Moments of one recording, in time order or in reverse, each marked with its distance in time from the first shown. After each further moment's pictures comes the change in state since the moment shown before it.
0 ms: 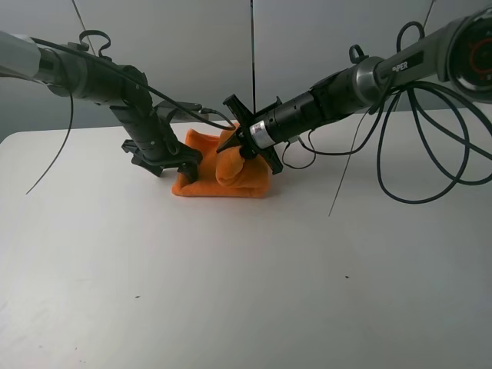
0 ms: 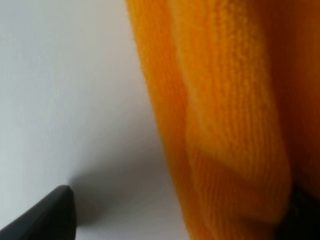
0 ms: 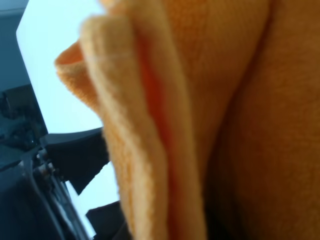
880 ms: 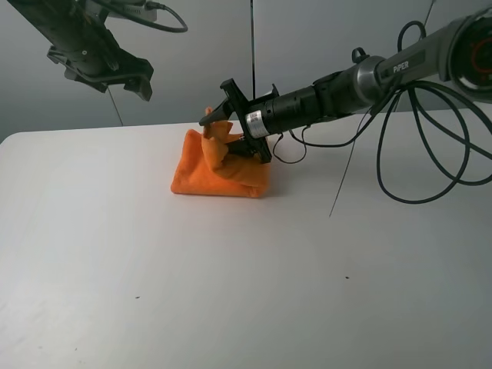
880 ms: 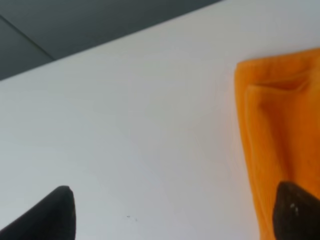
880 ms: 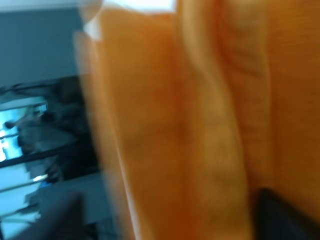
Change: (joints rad) left arm 0.074 -0.398 0.008 0.192 0.065 -0.092; right arm 0.000 -0.010 0.000 0.240 0.091 -0.238
